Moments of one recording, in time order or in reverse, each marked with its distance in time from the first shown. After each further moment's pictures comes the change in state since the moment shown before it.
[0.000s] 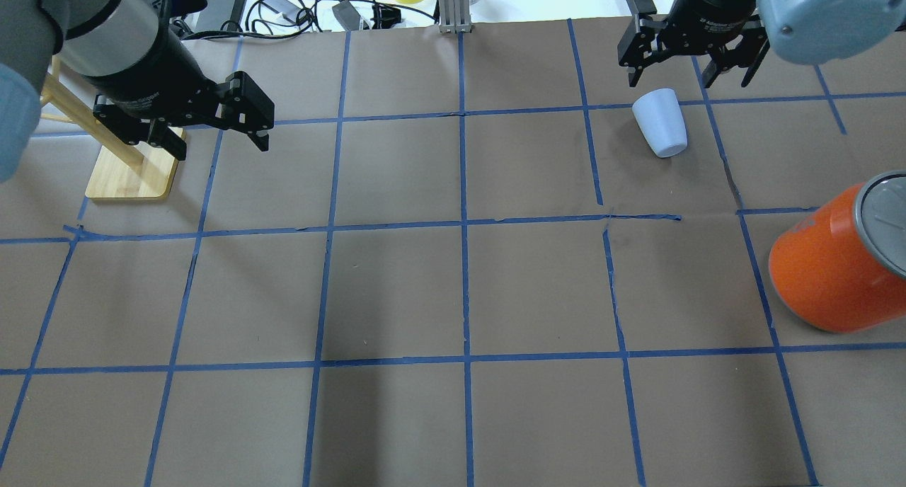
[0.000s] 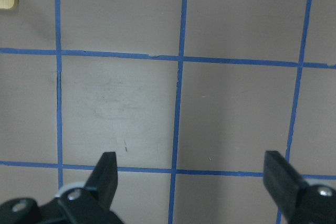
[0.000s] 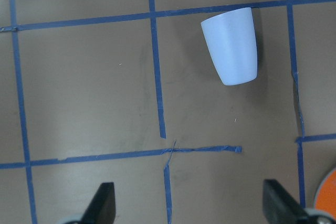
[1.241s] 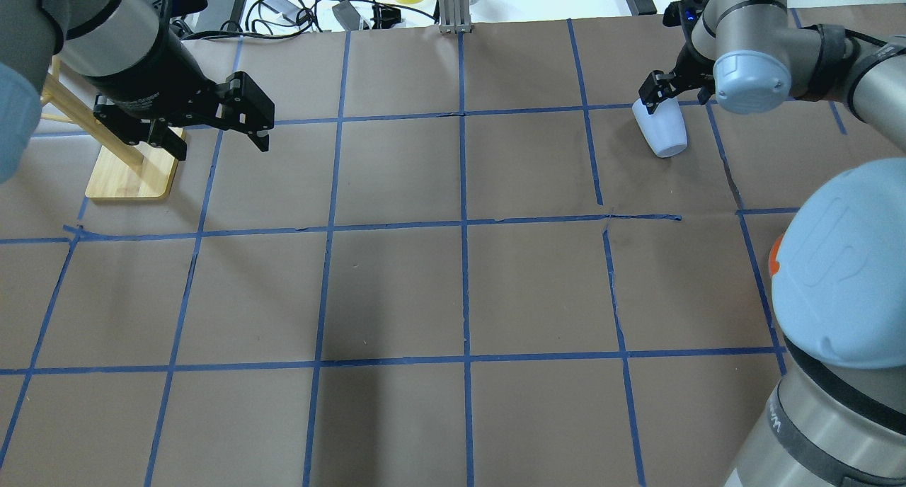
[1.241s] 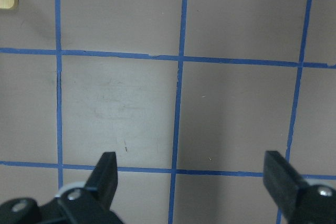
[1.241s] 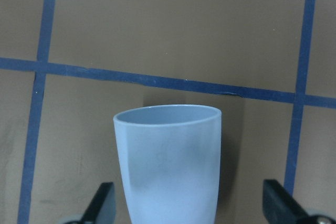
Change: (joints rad) left arm -0.001 0.000 0.000 -0.001 0.000 0.000; right arm -0.121 0.379 -0.003 -0.404 0.002 -0.340
